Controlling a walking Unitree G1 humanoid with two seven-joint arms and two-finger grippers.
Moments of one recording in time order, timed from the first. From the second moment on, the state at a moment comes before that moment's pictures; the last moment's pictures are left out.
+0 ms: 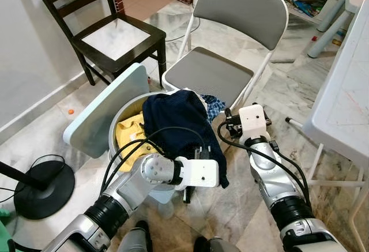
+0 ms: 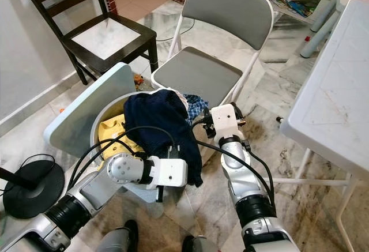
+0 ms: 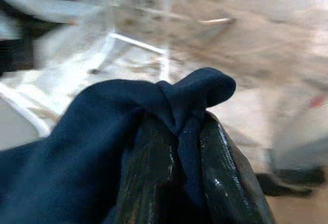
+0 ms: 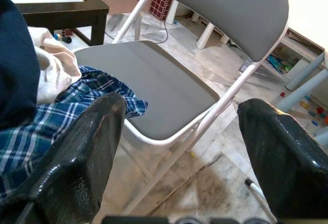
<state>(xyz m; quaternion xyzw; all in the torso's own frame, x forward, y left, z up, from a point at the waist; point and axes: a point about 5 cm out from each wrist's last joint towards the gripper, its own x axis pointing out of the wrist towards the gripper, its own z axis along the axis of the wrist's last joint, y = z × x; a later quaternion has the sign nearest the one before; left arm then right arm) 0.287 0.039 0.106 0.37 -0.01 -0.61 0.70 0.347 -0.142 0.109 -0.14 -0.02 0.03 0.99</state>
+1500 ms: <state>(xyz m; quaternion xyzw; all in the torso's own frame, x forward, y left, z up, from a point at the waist) 0.307 0.082 0.136 0.03 0.07 -0.31 0.95 0.343 -0.127 0.104 -0.13 -0.02 0.06 0.99</state>
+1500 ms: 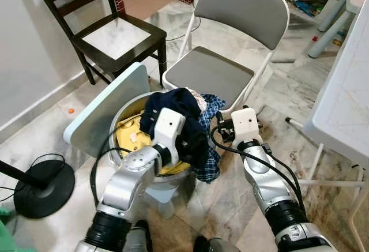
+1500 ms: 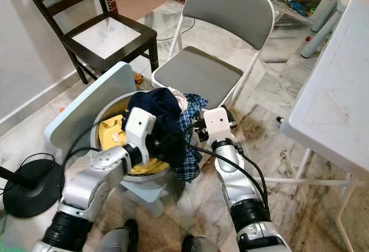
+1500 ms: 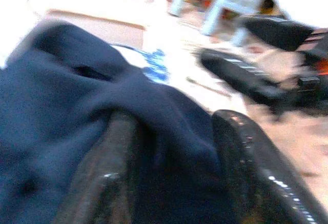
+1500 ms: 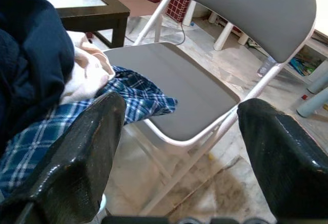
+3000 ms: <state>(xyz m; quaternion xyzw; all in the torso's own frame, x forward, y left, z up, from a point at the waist) 0.286 0.134 0.102 0.35 0.02 -0.54 0.76 0.335 -0.132 0.091 -0.14 0.01 0.08 0.99</state>
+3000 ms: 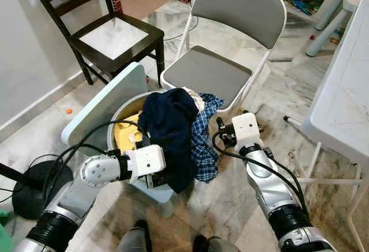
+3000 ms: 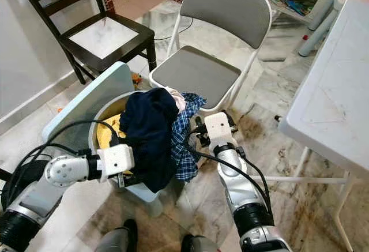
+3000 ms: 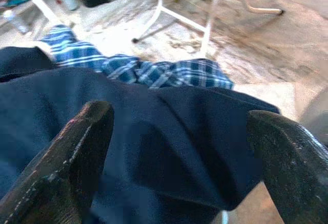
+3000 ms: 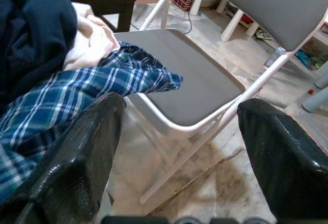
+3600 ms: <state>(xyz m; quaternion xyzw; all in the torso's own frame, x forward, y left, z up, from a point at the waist) 0.314 0.177 0.063 0.32 0.11 -0.40 0.85 0.332 -0.132 0.091 -0.14 0.01 0.08 0.99</state>
